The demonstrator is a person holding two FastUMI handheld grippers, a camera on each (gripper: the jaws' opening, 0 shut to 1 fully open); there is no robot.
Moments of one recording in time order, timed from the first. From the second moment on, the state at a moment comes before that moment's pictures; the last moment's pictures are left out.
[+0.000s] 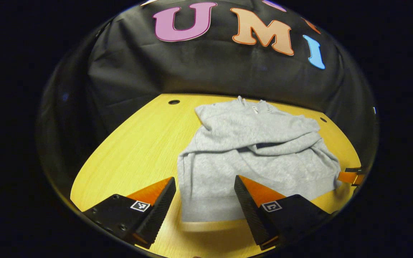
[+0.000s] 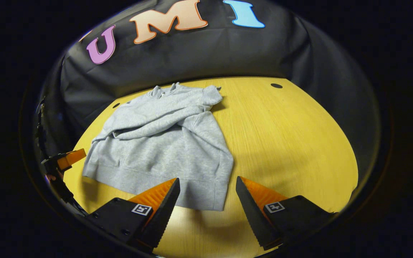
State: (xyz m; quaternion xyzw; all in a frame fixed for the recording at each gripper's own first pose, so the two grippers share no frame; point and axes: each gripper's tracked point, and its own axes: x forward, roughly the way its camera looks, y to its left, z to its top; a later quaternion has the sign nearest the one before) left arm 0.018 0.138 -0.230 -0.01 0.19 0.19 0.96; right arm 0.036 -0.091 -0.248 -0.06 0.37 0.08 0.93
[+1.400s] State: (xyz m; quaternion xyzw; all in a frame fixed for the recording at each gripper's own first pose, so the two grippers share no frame) left arm 0.030 0.094 -0.277 -0.01 0.25 0.13 0.96; right arm 0.029 -0.074 -0.267 -0.07 0.39 0.09 0.91
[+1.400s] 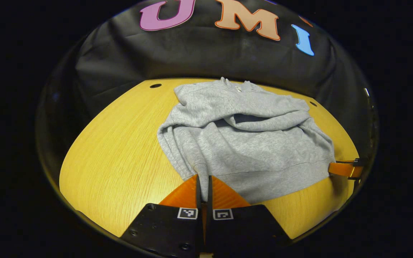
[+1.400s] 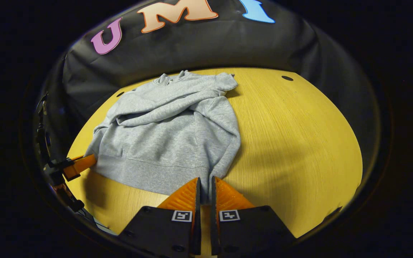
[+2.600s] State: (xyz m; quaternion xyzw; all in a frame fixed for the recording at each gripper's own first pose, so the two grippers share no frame) left arm 0.126 0.111 -0.138 -0.05 0.15 0.09 0.98; right arm 0.154 -0.013 -0.183 0.00 0.31 0.11 0.95
